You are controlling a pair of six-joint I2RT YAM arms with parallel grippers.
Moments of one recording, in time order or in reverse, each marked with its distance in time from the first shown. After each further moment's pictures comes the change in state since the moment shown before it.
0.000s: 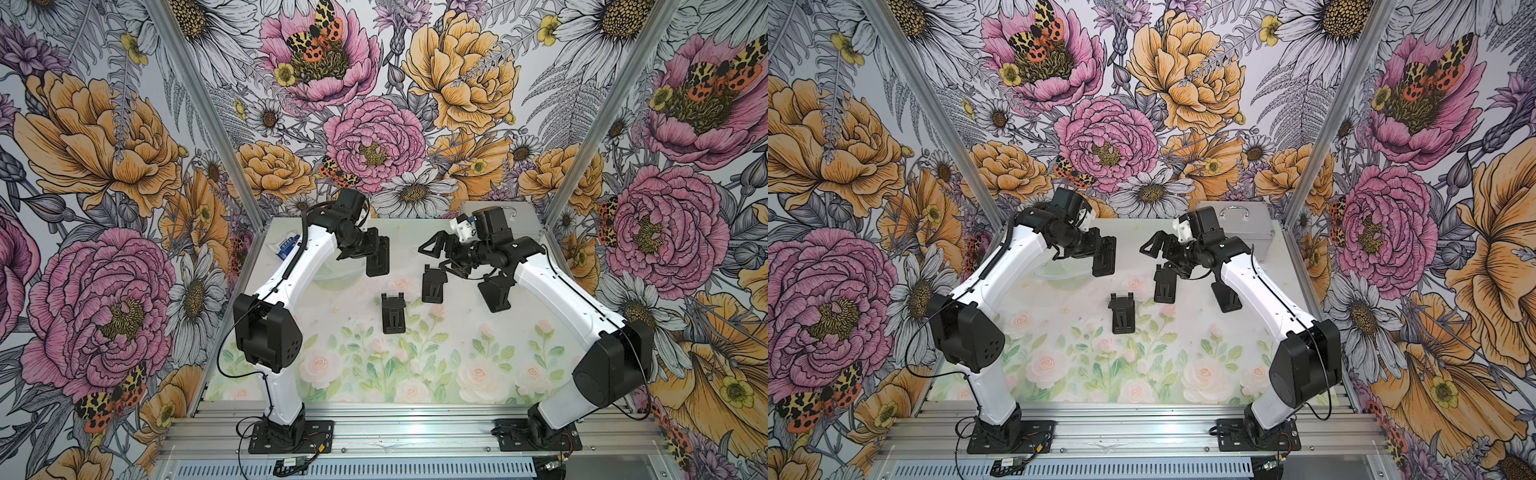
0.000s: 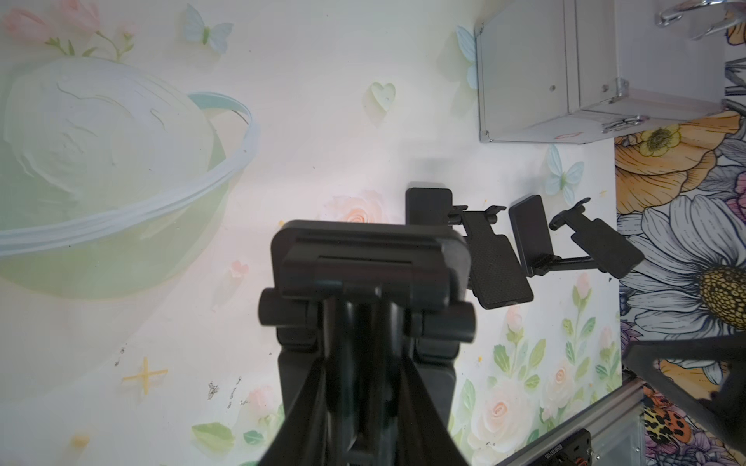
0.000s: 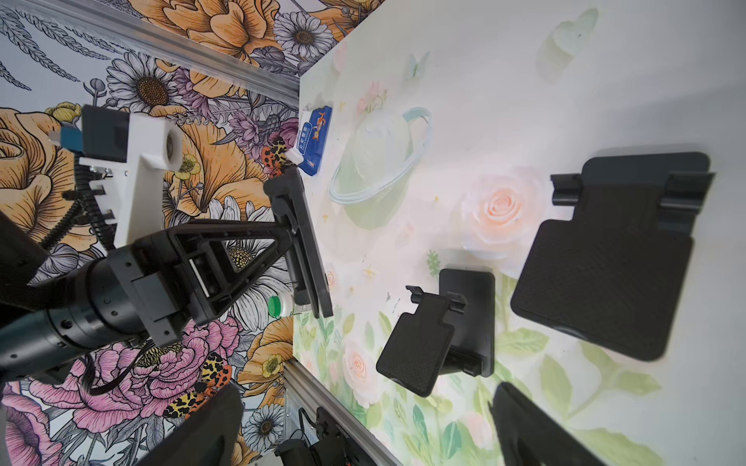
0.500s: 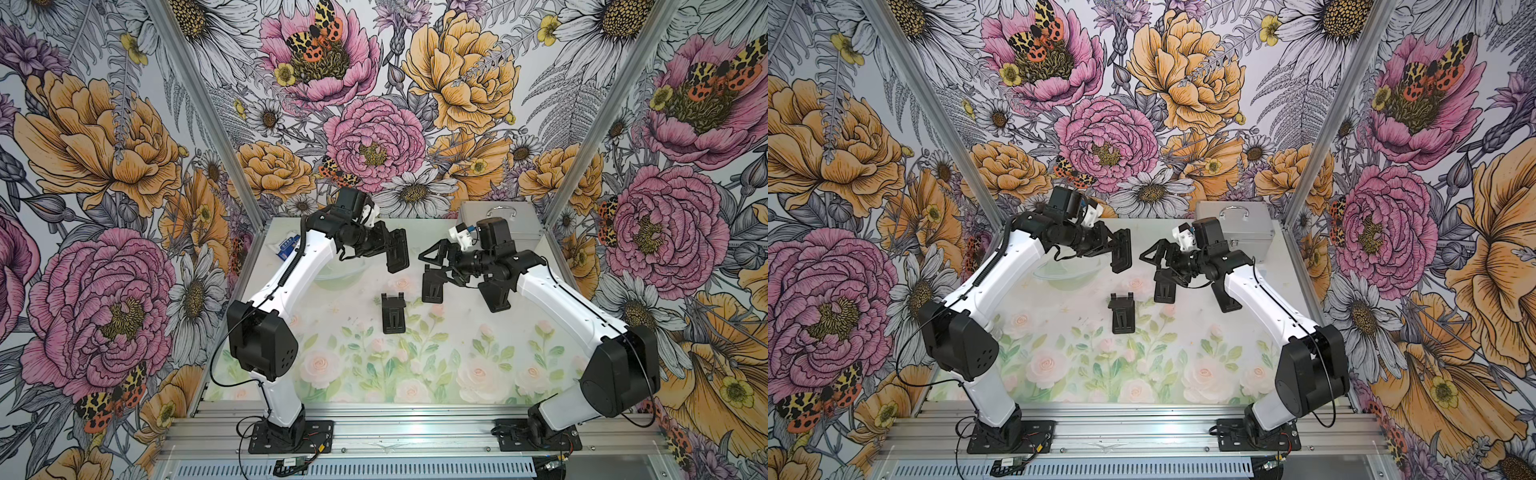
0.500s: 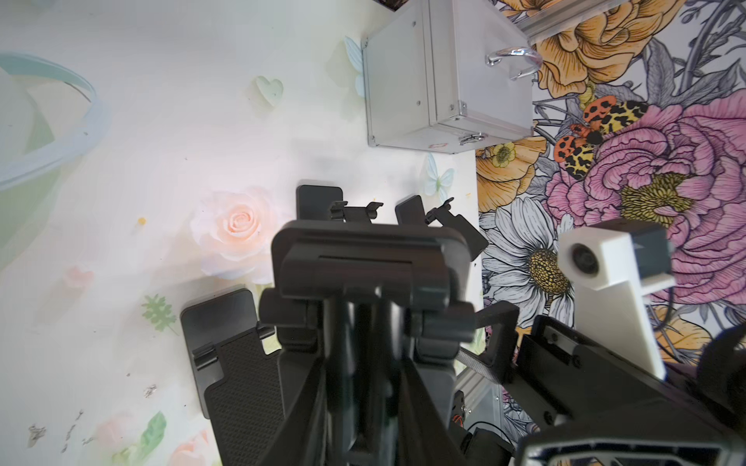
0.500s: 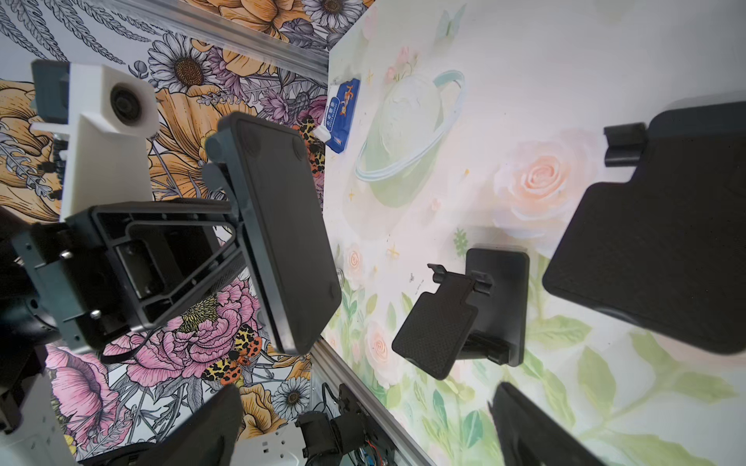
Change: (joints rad) left arm -0.031 -0.068 -0.083 0.196 0.235 -0.208; right arm -0.020 -0.075 -0.207 0.206 -0.142 0.071
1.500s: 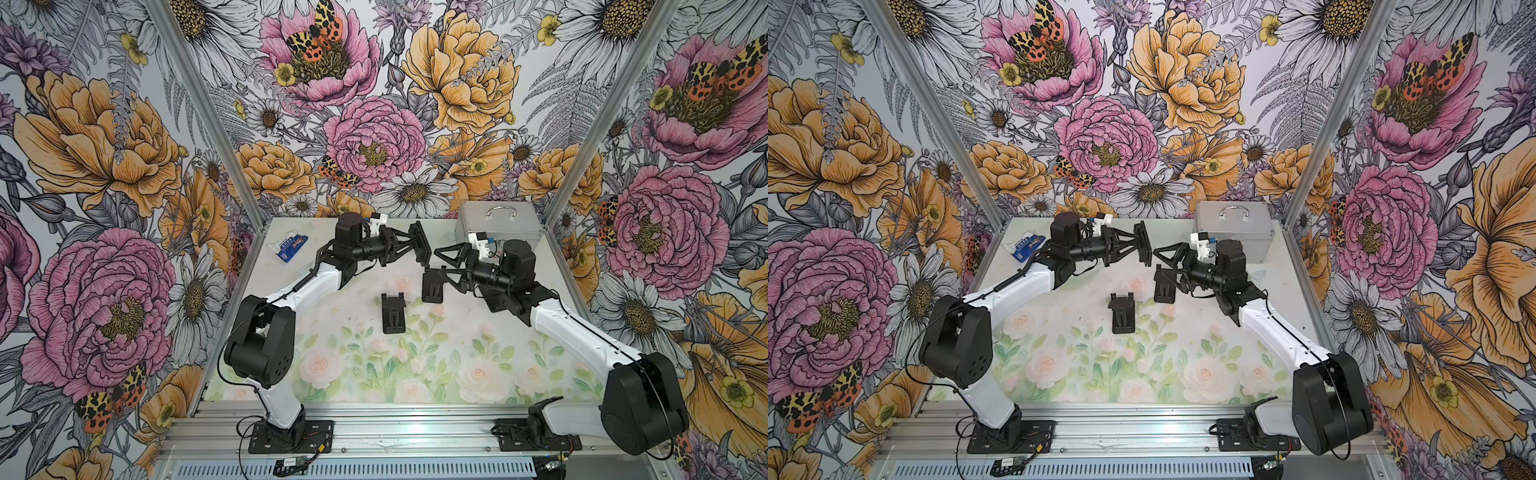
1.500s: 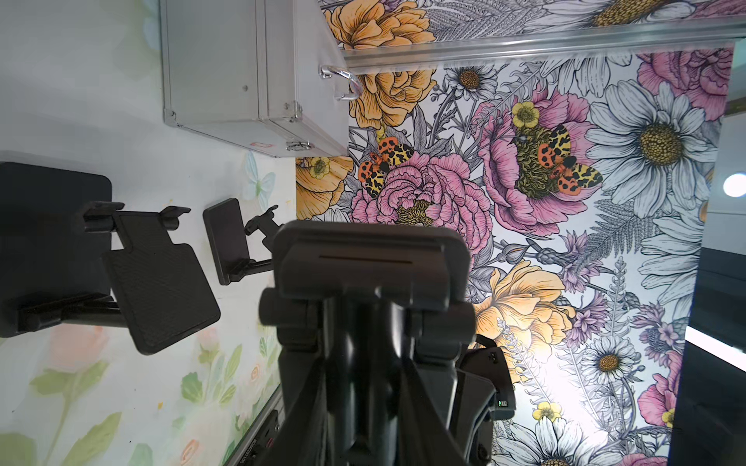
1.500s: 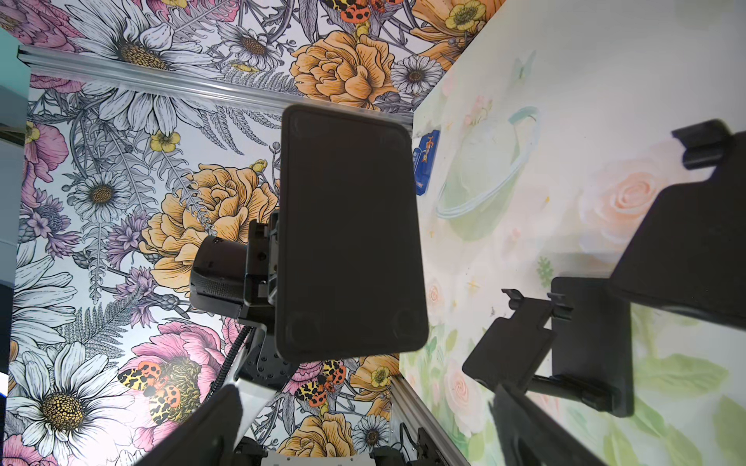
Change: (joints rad) left arm 0.001 -0.051 -0.532 1.123 0.334 -0.743; right arm -0.057 -0.180 -0.385 0.654 -0.061 0.402
